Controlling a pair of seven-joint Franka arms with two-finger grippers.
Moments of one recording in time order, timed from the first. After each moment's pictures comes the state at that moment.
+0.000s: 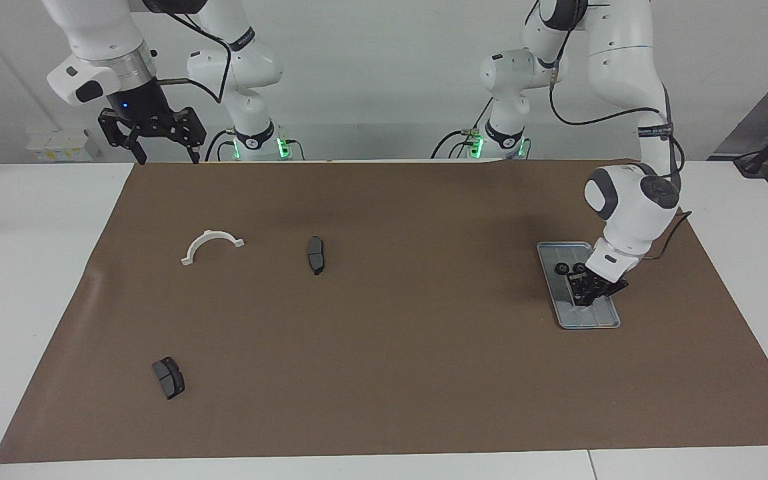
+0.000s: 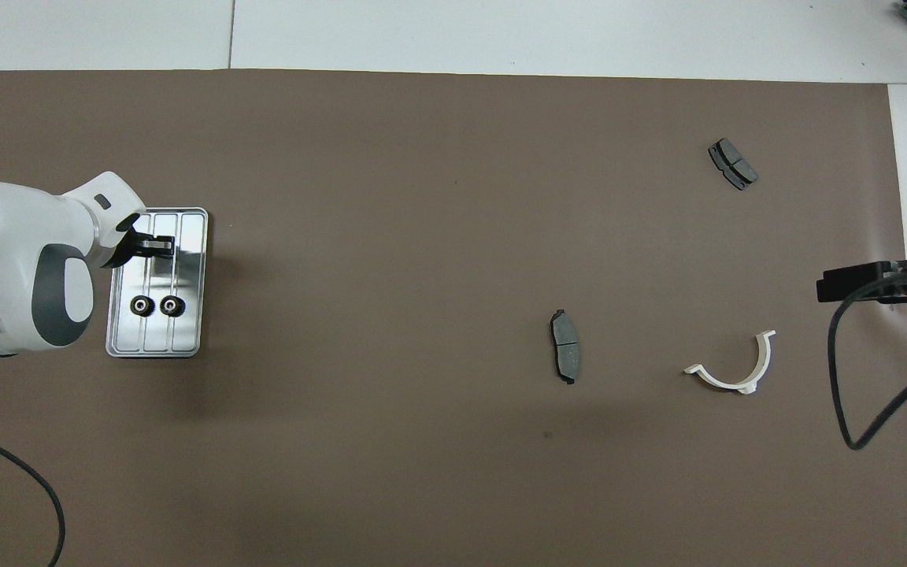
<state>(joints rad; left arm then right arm) 0.11 0.32 -0.09 -2.01 -0.03 2.47 0.16 0.11 -0.15 -0.08 -1.72 -0.02 1.63 0.03</state>
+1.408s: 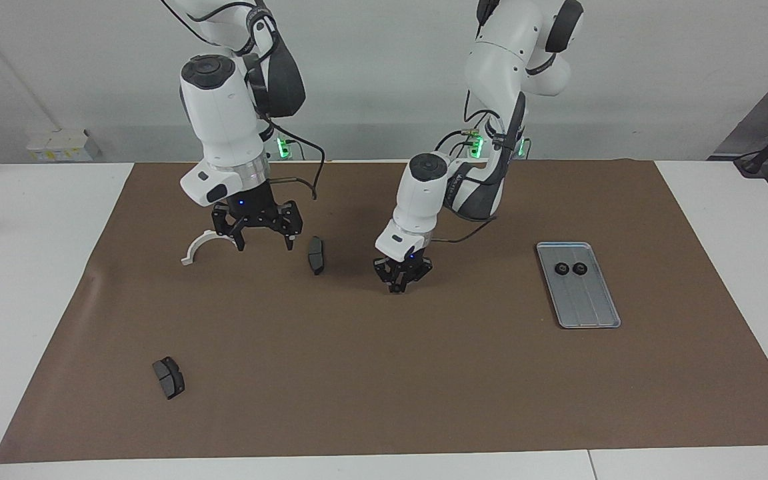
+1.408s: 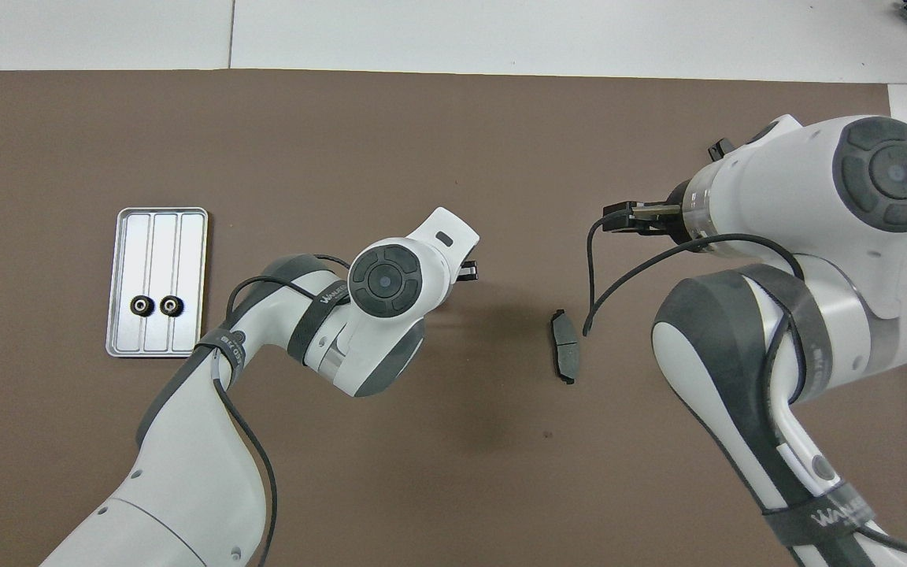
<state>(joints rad) -0.55 0.46 -0.11 -1.83 0.05 2.54 -0.72 0.33 0.10 -0.08 -1.79 -0.01 2.06 0.30</state>
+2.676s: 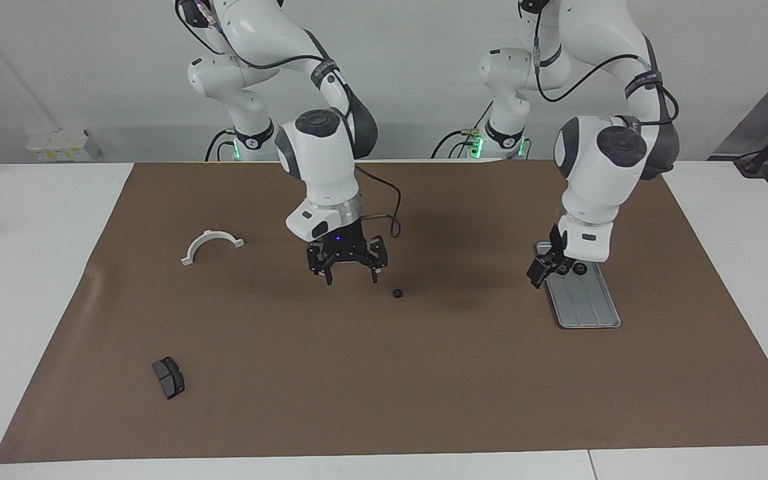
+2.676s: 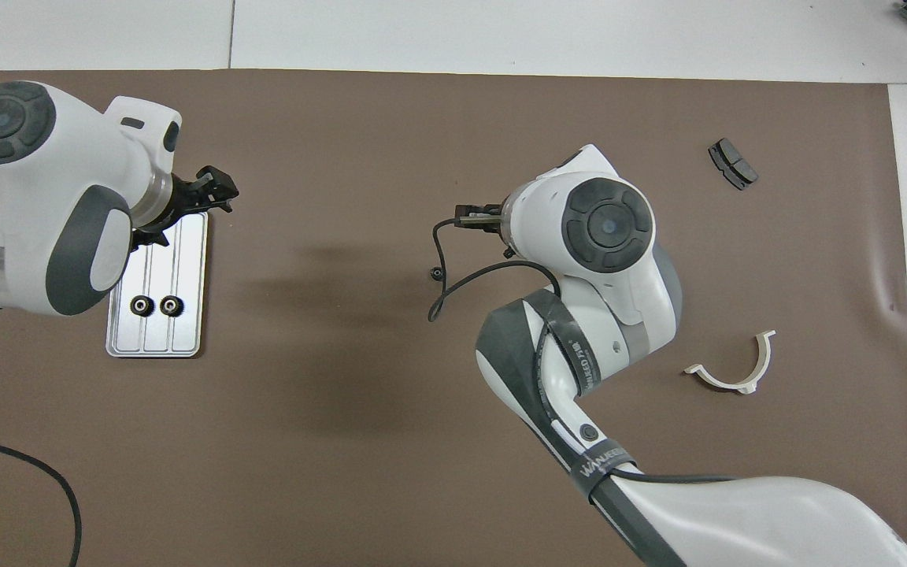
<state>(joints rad) -0.10 0.23 -0.05 -1.79 0.06 2.05 -0.66 0.55 0.38 -0.07 -1.69 -0.03 2.36 0.57</state>
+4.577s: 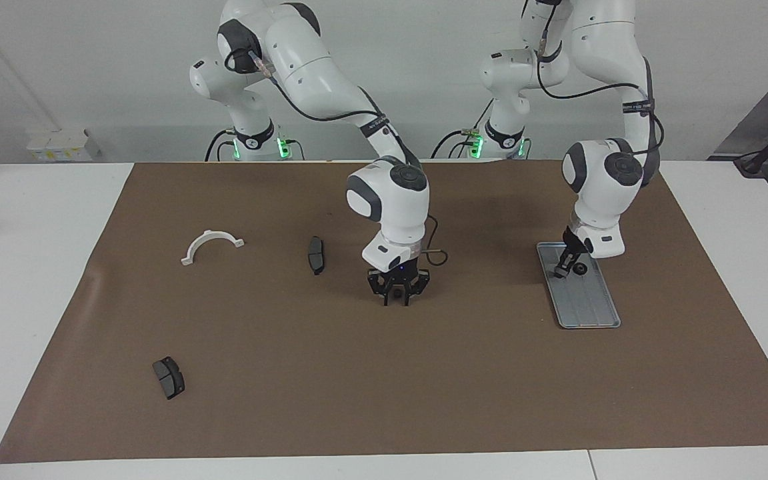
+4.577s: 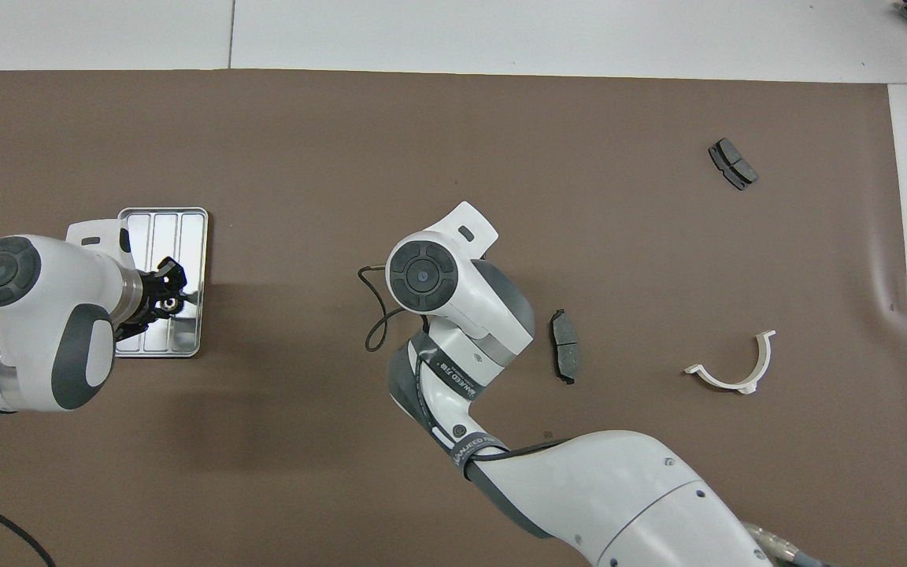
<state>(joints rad) 0.04 0.14 -0.07 -2.26 0.06 2.44 -0.91 0.68 0.65 -0.07 -1.55 -0.20 2.36 0.79</state>
